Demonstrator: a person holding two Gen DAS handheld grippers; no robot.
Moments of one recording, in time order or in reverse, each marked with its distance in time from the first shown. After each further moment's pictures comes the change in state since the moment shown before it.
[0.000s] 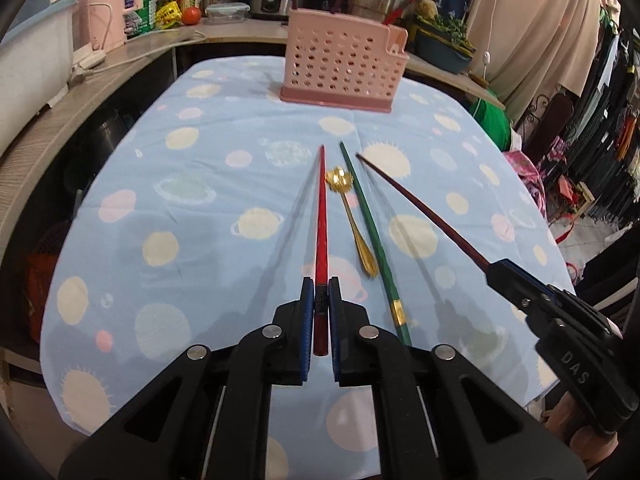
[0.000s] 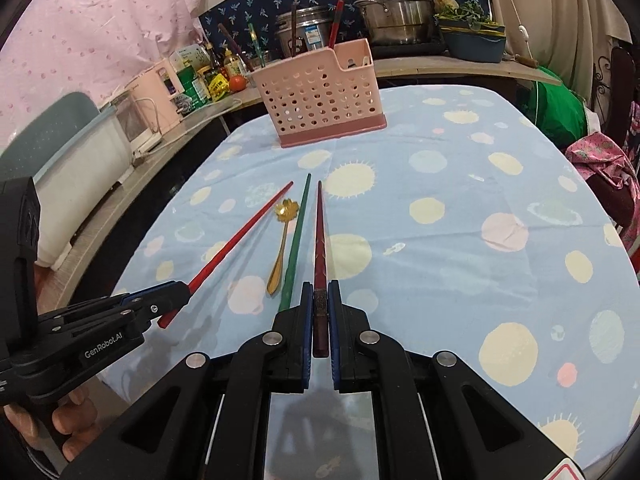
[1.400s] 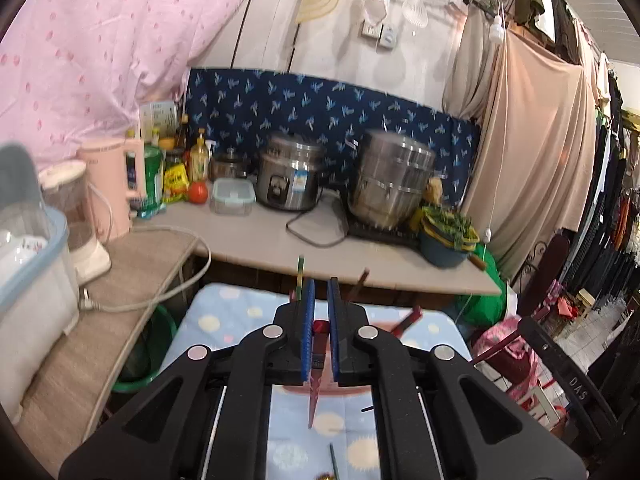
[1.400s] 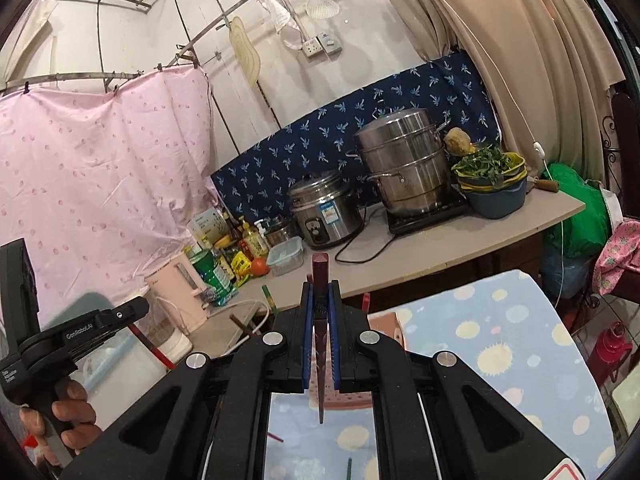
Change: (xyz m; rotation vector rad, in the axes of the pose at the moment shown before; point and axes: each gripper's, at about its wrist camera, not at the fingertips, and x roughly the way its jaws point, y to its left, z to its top) left arm -0.106 -0.004 0.283 -0.043 -0.506 0.005; right arm -0.033 -0.009 0.266 0.119 -0.476 0.121
